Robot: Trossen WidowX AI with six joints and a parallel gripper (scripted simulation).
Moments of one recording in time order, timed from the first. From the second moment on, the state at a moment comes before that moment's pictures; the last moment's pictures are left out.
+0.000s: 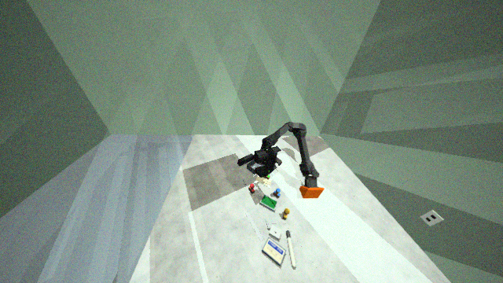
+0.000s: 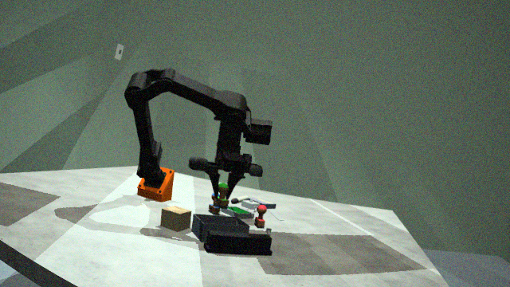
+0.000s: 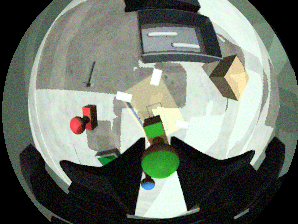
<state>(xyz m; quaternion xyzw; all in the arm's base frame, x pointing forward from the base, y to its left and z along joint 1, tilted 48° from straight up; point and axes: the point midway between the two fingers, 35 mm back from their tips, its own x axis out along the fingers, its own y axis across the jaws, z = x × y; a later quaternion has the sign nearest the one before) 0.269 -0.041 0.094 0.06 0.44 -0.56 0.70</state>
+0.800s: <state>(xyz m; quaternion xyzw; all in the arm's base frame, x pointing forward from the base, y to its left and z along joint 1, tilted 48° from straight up) 0.268 -0.052 0.084 0.06 0.44 -0.56 0.70</state>
